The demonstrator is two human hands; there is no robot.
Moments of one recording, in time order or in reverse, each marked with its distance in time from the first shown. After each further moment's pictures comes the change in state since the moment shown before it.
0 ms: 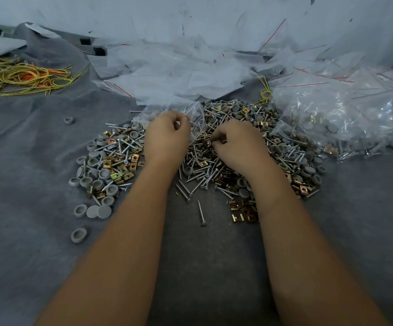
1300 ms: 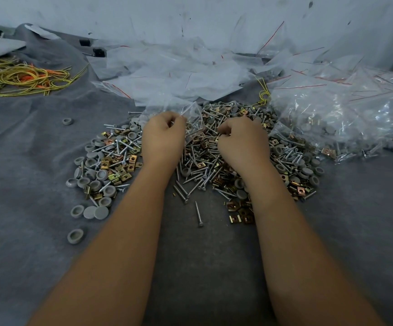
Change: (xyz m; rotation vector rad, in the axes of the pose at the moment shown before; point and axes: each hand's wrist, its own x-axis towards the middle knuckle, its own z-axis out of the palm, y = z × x) left_hand -0.001 0.002 0.000 -0.205 0.026 -0.087; right_hand 0.000 0.001 0.000 0.069 0.135 0.140
